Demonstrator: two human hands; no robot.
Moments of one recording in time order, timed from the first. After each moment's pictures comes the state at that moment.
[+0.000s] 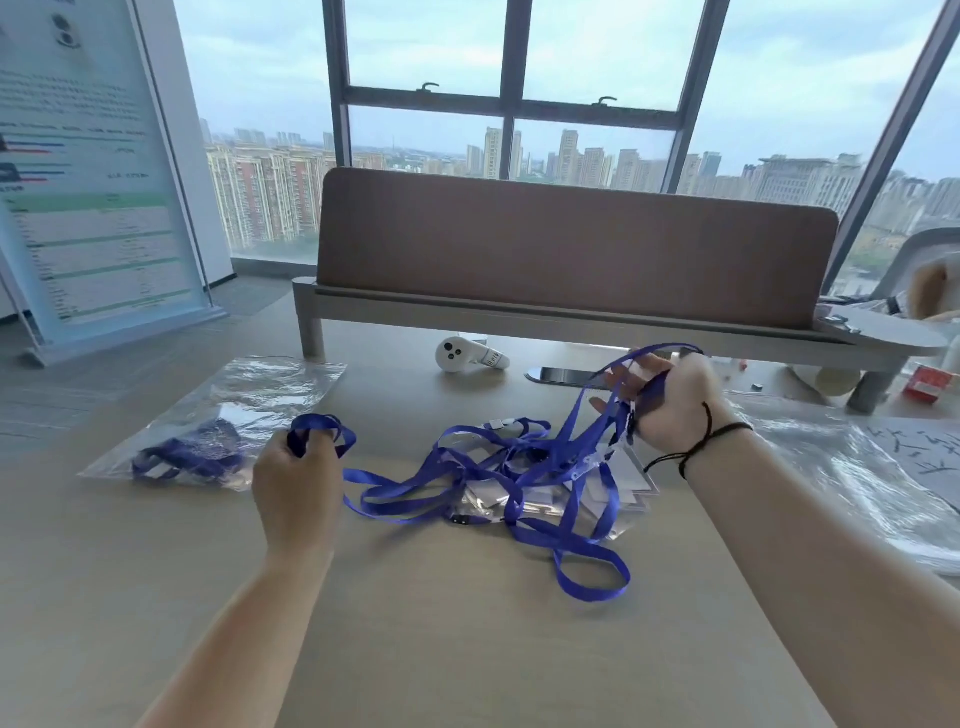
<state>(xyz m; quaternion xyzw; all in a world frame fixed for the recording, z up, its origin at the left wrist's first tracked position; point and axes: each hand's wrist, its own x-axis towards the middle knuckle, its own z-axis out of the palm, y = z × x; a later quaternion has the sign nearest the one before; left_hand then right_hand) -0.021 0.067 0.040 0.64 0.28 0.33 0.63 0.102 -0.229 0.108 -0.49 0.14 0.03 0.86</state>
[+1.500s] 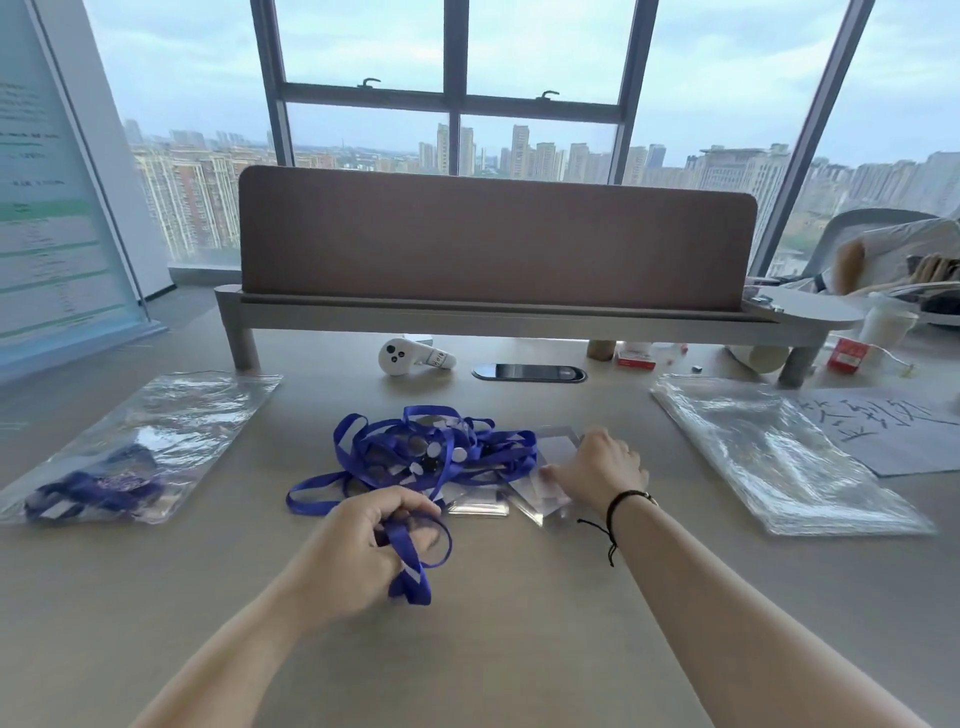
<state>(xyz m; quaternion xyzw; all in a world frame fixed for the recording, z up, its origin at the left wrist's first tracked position) -0.039 0.006 0.024 0.85 -0.05 0.01 0.52 0.087 -0.249 0.015 -0.96 0.15 -0.02 0.23</state>
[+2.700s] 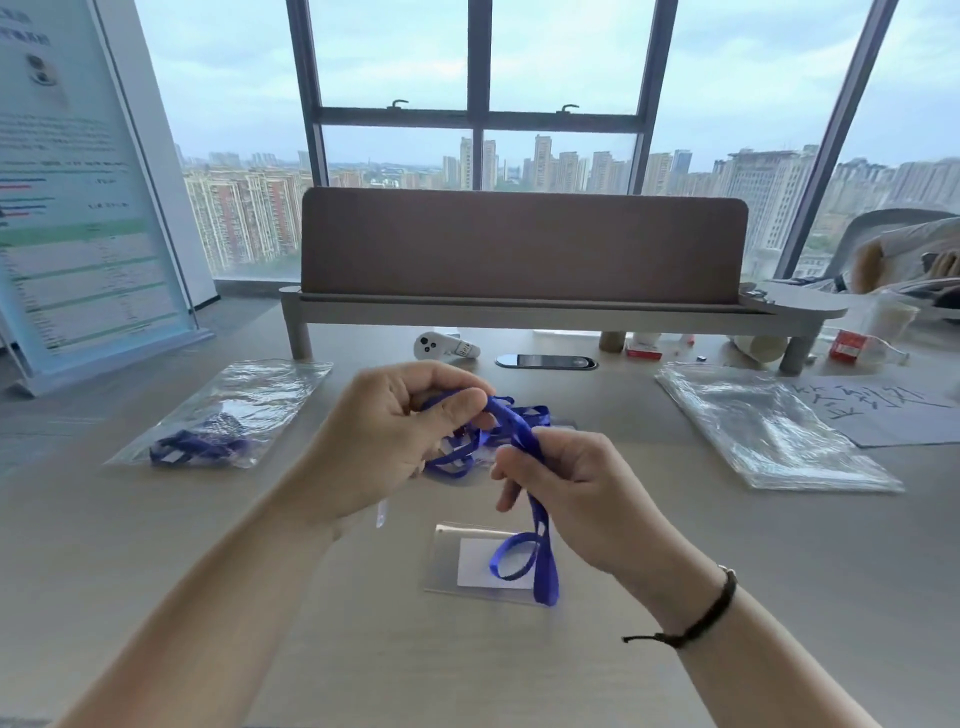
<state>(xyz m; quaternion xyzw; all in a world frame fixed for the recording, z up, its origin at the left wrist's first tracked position) -0.135 -0.018 0.140 0.73 -0.15 0.09 0.66 -0.123 -0.199 0.096 -0.79 -0.23 -0.04 0.57</state>
